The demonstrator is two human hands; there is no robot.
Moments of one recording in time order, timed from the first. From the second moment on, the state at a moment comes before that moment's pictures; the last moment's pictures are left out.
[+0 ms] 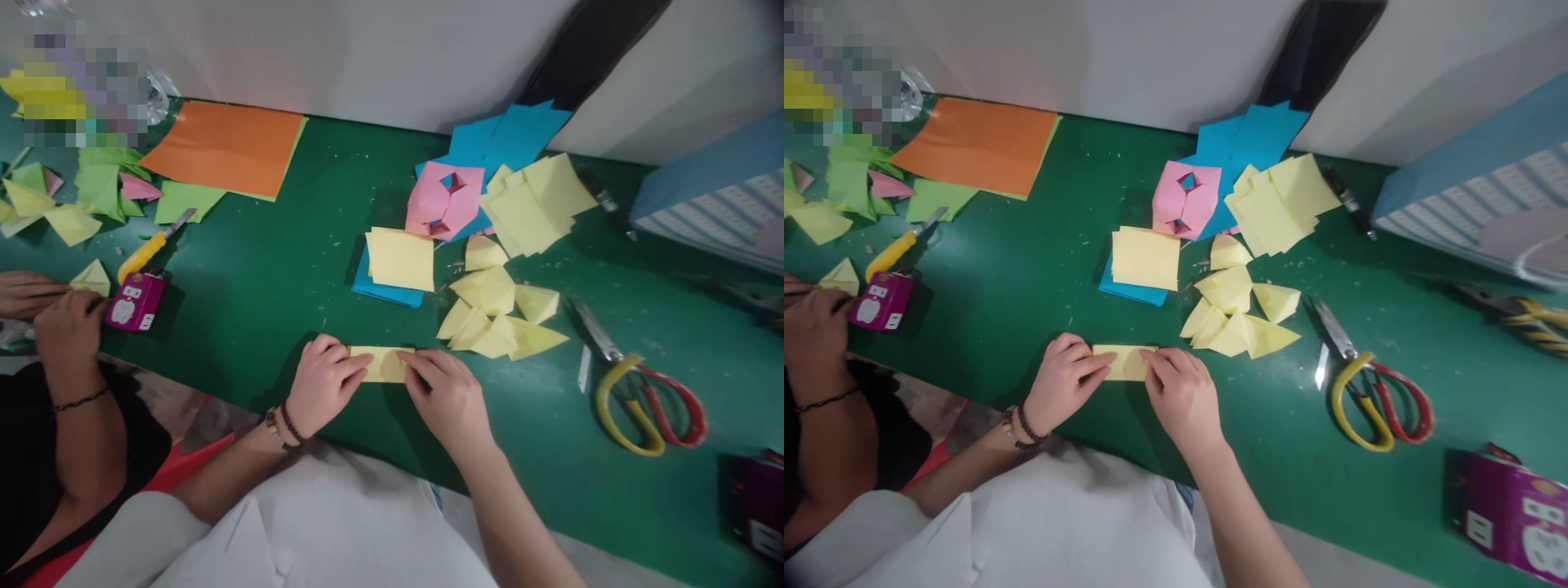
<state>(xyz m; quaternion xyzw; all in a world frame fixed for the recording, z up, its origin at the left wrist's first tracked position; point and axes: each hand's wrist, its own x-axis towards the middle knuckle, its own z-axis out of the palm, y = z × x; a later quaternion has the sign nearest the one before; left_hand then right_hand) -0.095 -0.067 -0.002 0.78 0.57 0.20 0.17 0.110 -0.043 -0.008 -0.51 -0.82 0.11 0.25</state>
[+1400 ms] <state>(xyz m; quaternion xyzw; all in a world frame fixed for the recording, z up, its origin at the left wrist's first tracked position) -0.089 -0.075 -0.002 0.82 0.55 0.12 0.03 0.092 -0.098 0.011 -0.48 -0.77 0.32 0.25</state>
